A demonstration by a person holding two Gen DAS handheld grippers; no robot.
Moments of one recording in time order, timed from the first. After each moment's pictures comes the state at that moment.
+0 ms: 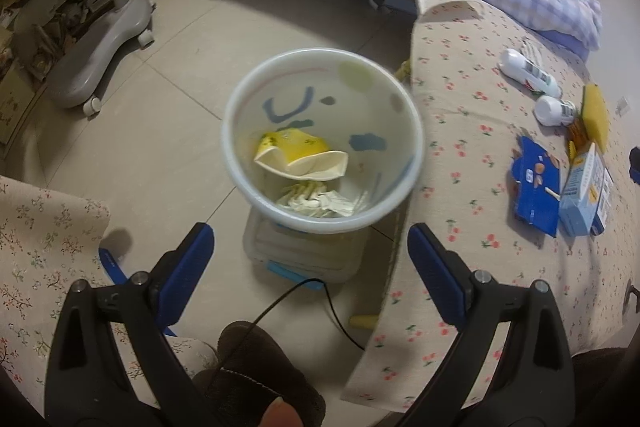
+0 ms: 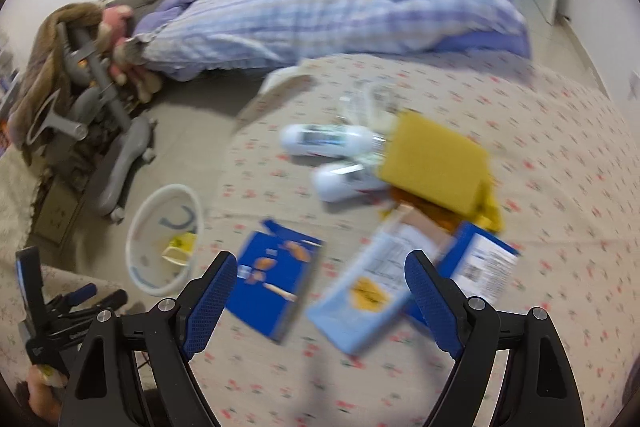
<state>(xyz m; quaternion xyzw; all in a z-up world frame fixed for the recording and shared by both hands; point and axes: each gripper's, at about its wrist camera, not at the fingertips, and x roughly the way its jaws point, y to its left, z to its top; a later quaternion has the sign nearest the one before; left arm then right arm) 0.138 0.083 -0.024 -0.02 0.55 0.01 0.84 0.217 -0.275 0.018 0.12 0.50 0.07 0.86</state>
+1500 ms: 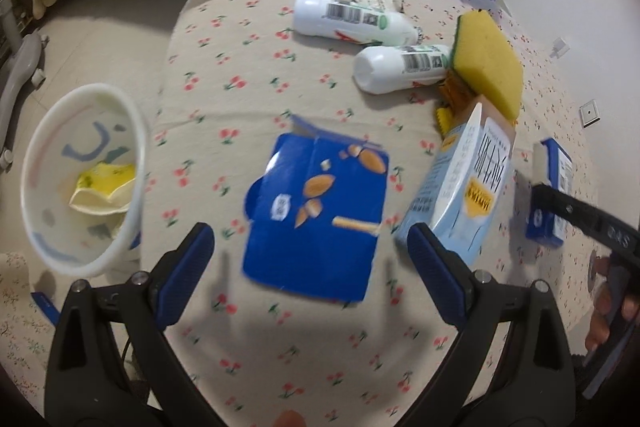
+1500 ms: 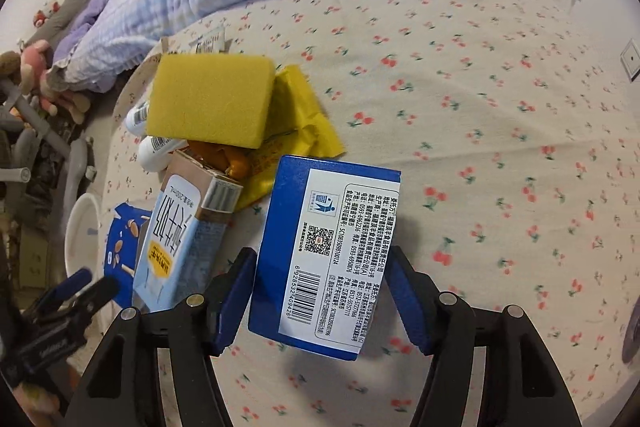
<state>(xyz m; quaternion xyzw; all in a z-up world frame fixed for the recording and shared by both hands) 0.174 -0.105 -0.036 0.00 0.57 -0.13 0.81 0.203 -0.389 -0.050 0.18 0.57 -0.03 0.80</state>
